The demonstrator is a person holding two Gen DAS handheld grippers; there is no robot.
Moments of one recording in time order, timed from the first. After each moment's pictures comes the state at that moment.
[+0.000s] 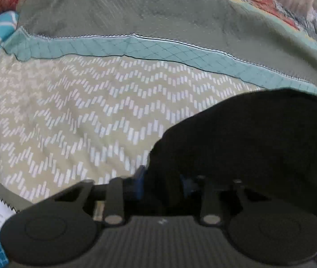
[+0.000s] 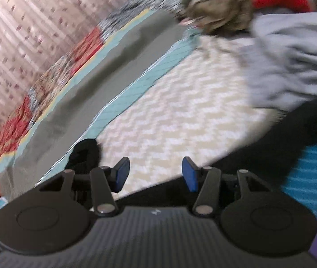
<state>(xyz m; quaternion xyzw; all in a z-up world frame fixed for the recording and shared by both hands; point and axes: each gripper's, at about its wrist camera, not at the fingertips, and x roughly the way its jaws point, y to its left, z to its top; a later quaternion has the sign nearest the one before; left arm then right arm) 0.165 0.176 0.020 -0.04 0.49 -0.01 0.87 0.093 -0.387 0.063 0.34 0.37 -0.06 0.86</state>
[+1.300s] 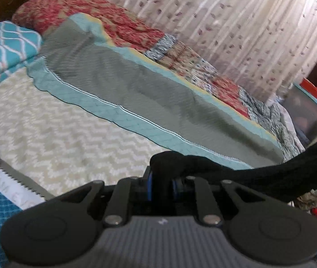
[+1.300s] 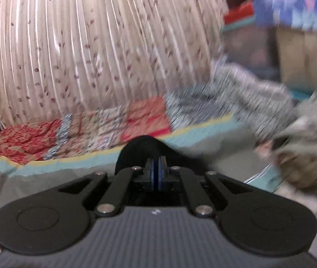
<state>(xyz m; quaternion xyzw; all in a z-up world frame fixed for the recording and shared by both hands) 0.054 0.220 0.145 -0.21 0.33 -0.07 0.92 0.148 -0.335 0.227 0.11 0.16 -0.05 0.98</state>
